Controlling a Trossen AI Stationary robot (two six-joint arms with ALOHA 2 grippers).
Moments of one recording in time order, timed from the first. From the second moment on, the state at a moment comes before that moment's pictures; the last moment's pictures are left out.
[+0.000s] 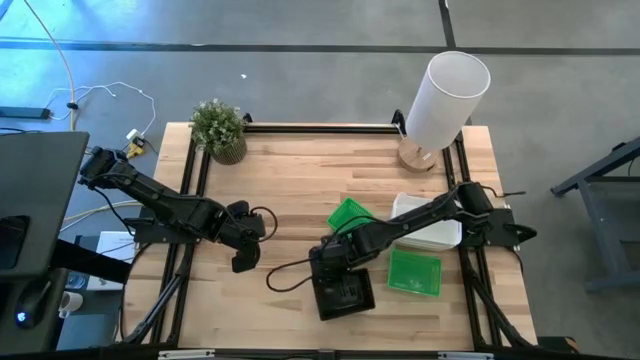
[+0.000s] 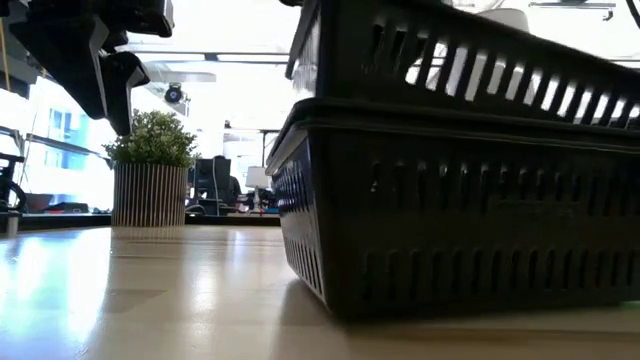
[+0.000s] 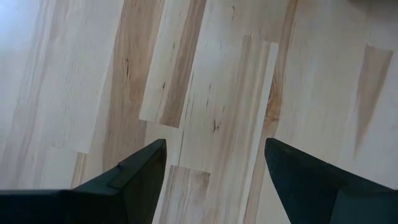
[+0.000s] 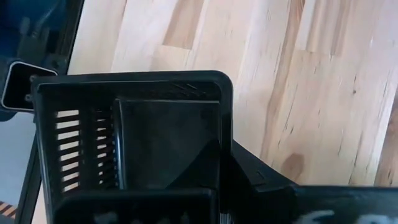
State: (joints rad) left arm -0.29 1.24 0.88 -0.87 -0.21 -0.59; right arm 0.32 2.02 1.62 -0.72 -0.15 0.13
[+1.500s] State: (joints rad) left arm -0.29 1.25 0.88 -0.54 -0.27 -0.15; right arm 0.49 1.88 1.62 -0.99 0.24 0.78
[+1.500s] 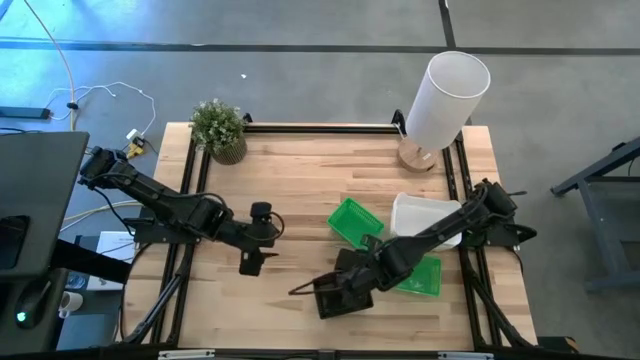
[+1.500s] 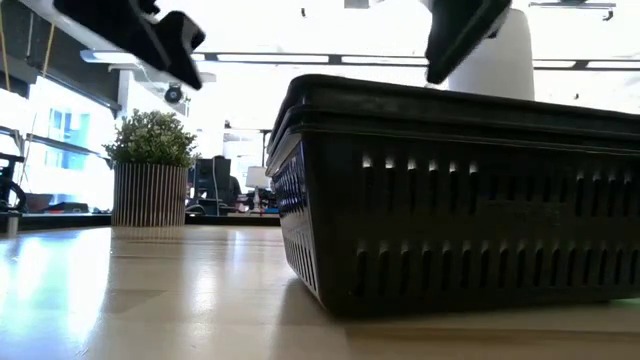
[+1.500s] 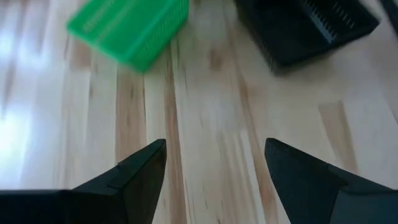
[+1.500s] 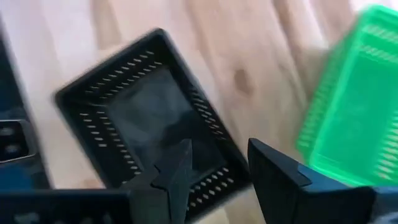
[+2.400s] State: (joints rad) left arm -0.10 1.25 0.88 -0.39 -0.26 0.16; right arm 0.64 1.88 1.62 -1.31 0.20 1.18
